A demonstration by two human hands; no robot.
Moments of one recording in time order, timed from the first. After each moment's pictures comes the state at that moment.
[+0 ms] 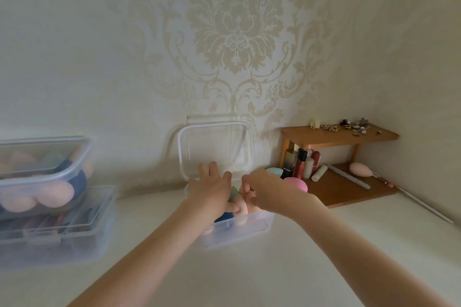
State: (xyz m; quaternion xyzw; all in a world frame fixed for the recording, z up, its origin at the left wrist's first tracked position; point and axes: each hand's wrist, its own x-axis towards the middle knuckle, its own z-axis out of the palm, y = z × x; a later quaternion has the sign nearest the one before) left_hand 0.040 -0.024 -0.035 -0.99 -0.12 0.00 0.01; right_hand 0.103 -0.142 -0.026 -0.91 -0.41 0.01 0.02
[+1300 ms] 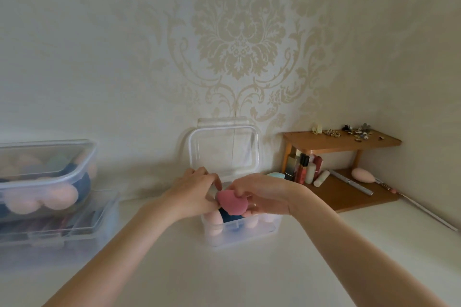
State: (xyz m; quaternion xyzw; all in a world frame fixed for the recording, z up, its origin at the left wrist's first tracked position) left_hand 0.026 0.020 -0.031 -0.99 -0.06 -0.02 -0.13; right_hand 0.108 -0.133 -0.019 -0.71 -0.25 0.45 0.48
